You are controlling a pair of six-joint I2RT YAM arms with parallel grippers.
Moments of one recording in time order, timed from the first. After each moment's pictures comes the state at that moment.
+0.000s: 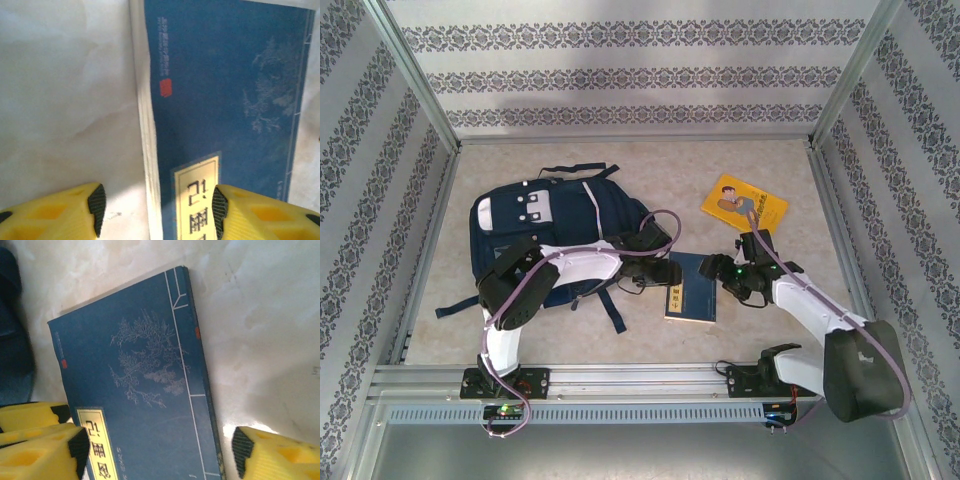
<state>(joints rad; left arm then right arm) -0.84 1.94 1.21 -0.31 0.23 -0.82 0.20 1.19 0.51 -0.38 -0.36 0.73</state>
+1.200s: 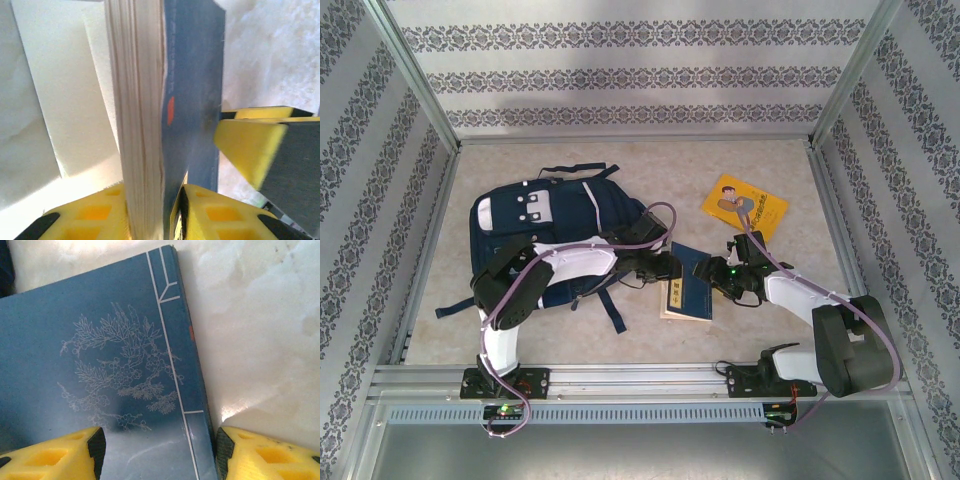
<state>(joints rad) -0.80 1.91 1.20 -0.23 0.39 -0.87 0.22 1.30 0.48 -0.22 -0.43 0.76</state>
